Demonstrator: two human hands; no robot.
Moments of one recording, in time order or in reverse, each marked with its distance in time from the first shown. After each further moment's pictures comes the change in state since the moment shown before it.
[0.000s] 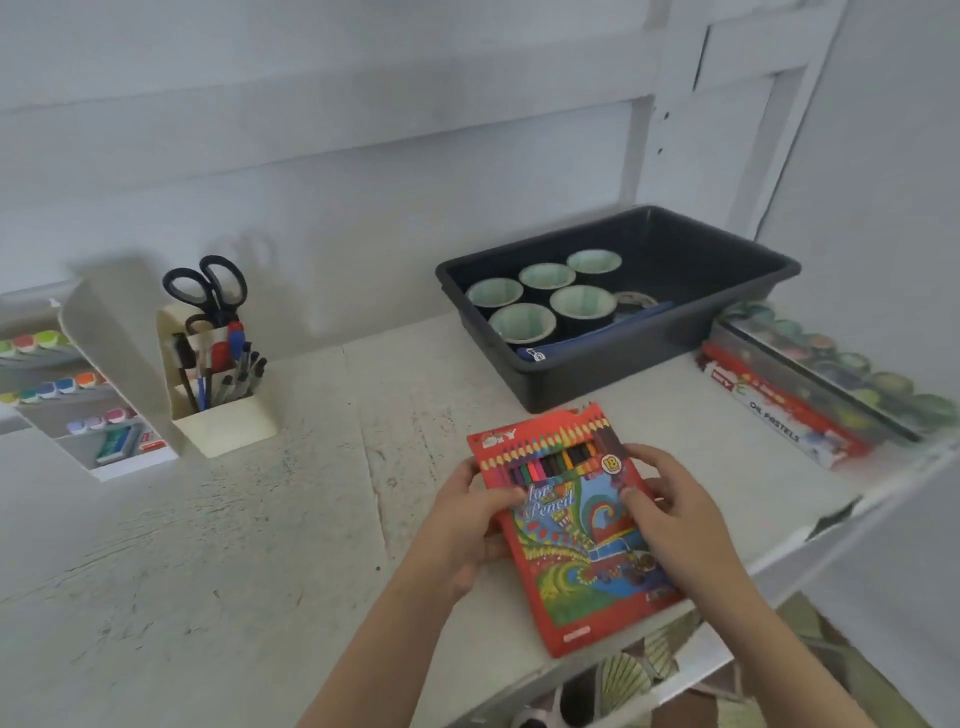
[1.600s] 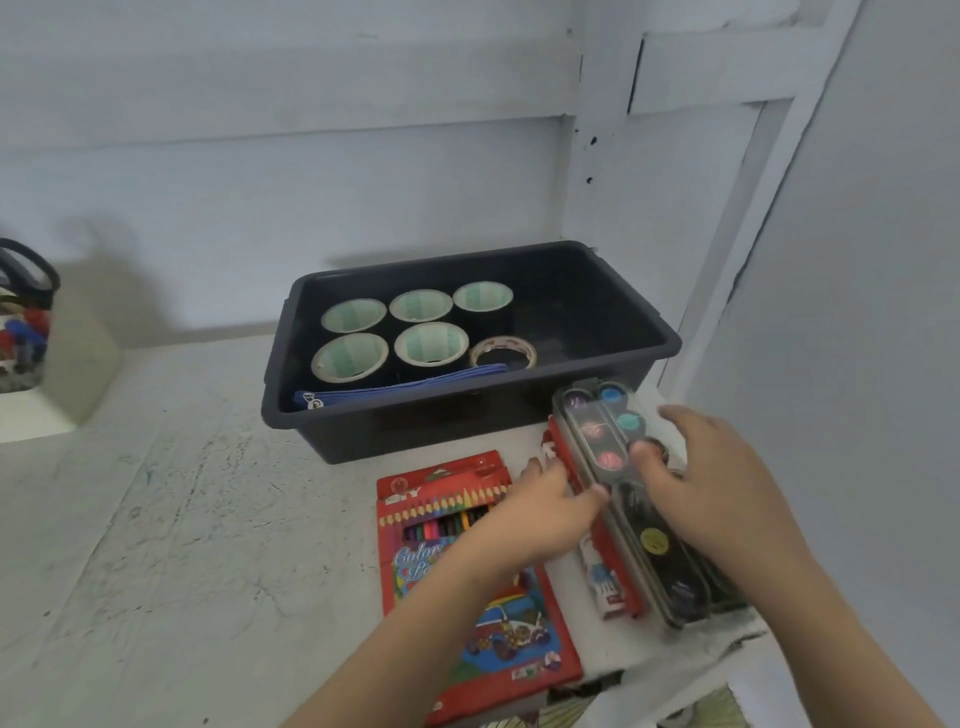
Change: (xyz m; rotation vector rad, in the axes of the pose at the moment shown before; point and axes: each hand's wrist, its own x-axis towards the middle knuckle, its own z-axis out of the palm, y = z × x) left_hand 0.101 0.022 0.295 0.904 -0.092 0.102; right_hand 0.184 0.015 -0.231 -0.655 -0.006 -0.283
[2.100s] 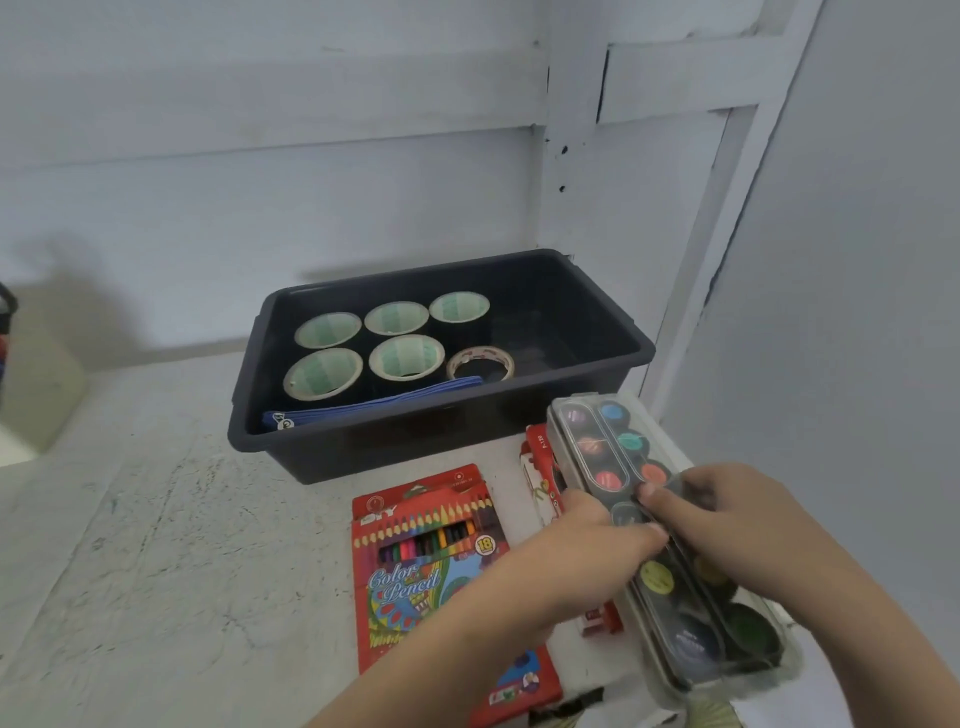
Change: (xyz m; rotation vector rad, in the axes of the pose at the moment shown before) left_hand -0.022 0.036 0.019 -0.415 -0.199 -0.081; right_hand -0.007 0.018 -0.035 0.072 -0.312 0.136
